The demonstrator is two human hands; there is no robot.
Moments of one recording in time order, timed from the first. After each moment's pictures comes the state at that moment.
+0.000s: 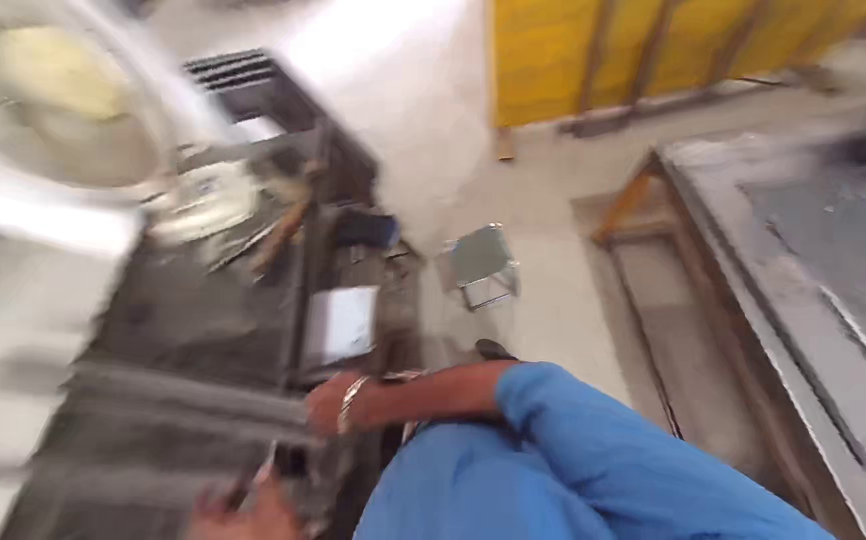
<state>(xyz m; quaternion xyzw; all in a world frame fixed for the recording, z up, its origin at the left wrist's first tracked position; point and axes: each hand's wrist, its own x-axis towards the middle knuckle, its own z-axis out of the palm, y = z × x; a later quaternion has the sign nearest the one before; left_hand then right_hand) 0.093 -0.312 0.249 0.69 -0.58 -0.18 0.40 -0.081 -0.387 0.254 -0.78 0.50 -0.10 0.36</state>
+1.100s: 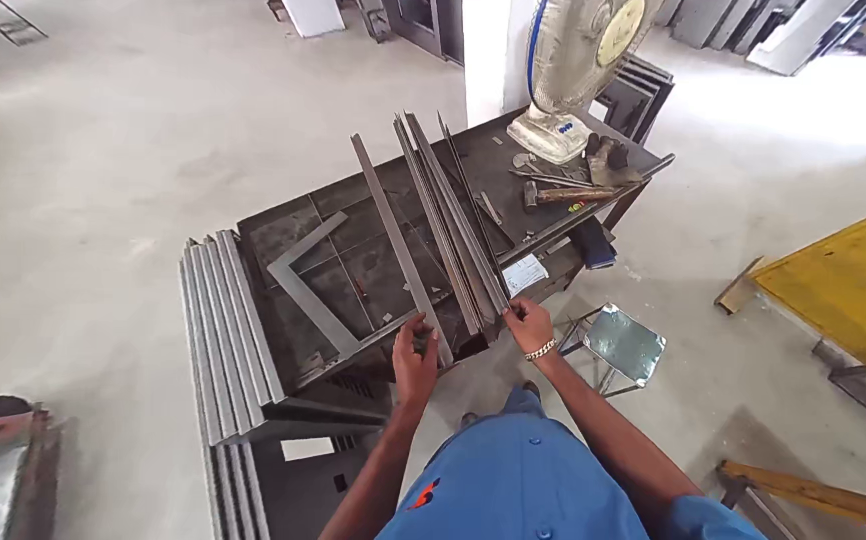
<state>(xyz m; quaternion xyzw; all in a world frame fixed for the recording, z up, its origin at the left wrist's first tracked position) 0.119 -0.276 0.208 0.70 -0.47 -0.13 0.52 -0.084 -0.414 0.219 -0.69 0.54 -0.26 0.40</state>
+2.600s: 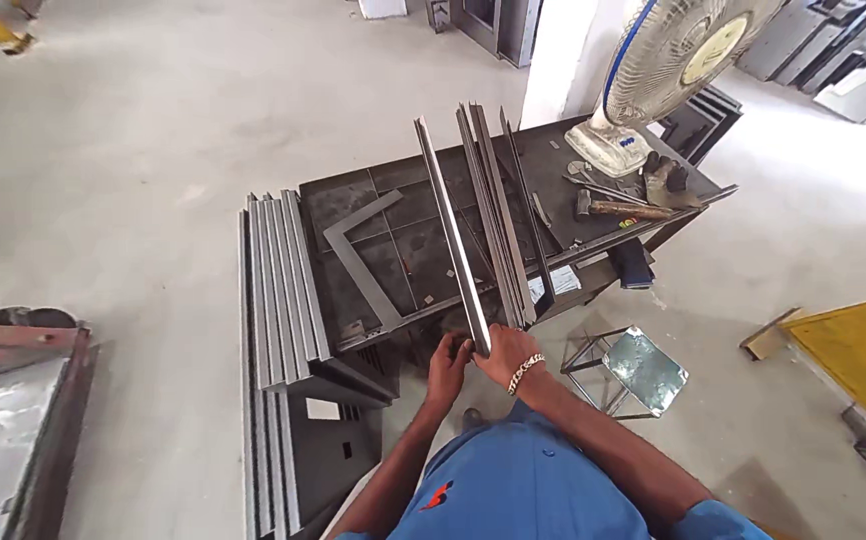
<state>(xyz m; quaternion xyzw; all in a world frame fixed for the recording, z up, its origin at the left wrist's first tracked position) 0.129 -0.233 0.176 0.66 -0.34 -0.36 0.57 0.017 -0.329 0.289 -0.86 0.44 0.16 0.20</state>
